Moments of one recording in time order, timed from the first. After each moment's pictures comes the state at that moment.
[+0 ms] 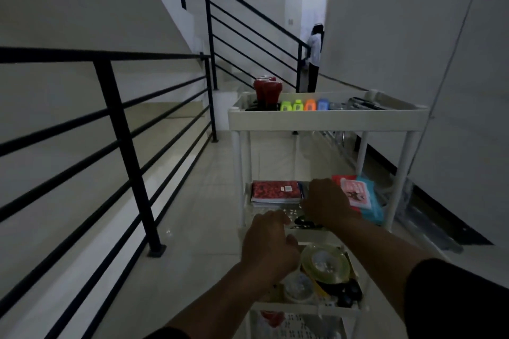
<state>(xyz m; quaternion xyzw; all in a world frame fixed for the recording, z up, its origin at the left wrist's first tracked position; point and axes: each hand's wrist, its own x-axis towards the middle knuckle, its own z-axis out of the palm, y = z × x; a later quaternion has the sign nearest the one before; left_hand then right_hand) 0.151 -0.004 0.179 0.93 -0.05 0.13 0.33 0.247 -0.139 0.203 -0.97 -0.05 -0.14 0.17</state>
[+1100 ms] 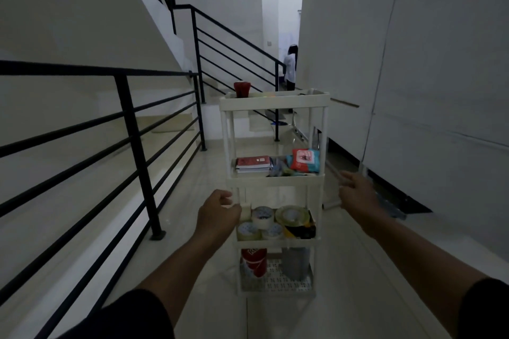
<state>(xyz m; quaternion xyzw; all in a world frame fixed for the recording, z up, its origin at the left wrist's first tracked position) -0.029 0.032 0.180 0.83 0.06 0.15 0.53 0.004 -0.257 0.186 -0.81 0.03 -0.18 0.56</state>
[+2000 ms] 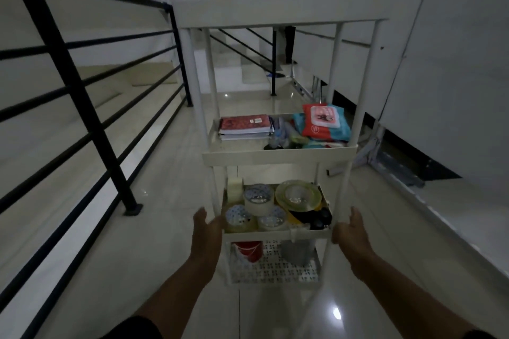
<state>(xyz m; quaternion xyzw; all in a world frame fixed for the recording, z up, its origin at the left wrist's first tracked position) 0.131 0.035 0.013 0.69 0.21 0.06 0.70 0.140 -0.234 -0.009 -0.74 0.22 -0.05 0.63</state>
